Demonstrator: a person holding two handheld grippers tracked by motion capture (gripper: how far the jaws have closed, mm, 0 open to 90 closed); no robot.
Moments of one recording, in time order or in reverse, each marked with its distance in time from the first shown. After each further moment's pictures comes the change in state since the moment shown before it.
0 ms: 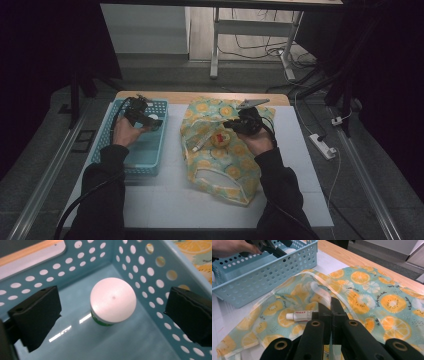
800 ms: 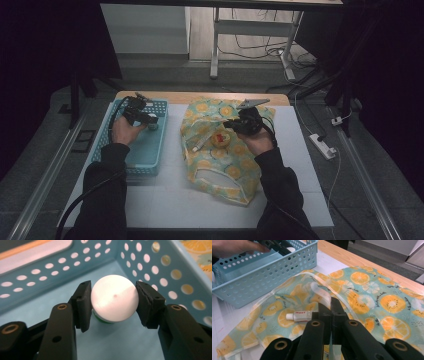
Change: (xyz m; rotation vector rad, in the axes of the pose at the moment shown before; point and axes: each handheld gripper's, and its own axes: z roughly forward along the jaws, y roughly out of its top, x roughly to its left) left arm 0.003 0.001 -0.011 0.000 -0.019 -0.064; right arm 0.000 0.000 -0.001 -0.003 -0.002 -0.002
